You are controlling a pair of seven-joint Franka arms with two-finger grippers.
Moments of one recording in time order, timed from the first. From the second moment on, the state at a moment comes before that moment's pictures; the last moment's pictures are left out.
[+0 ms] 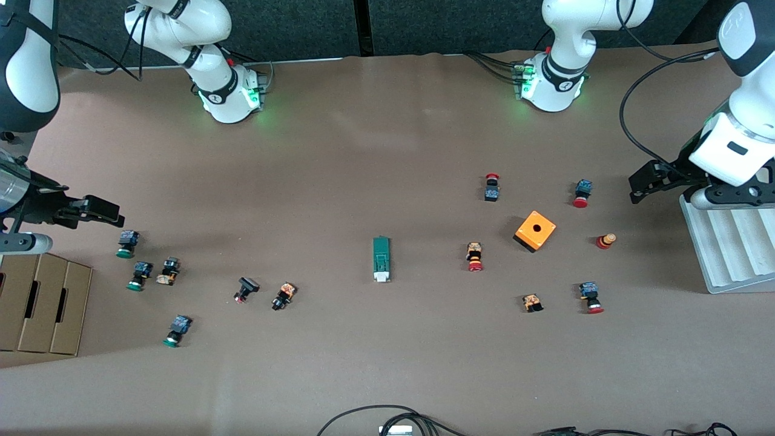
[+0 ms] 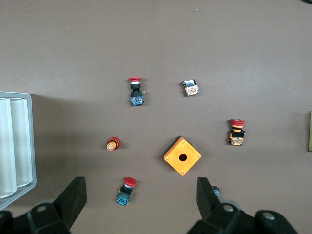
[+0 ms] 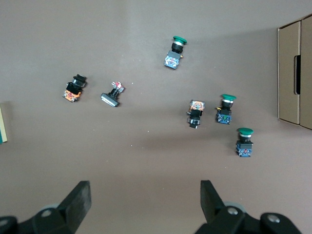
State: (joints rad) left arm -0.07 -0.03 -0.01 -1.72 0.00 1.76 -0.09; right arm 0.05 0.10 -0.11 -1.59 0.05 1.63 -0.03
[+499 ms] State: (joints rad) left arm -0.07 -0.03 -0.01 -1.72 0.00 1.76 -0.09; right arm 0.05 0.14 -0.11 -1.60 0.05 1.63 -0.04
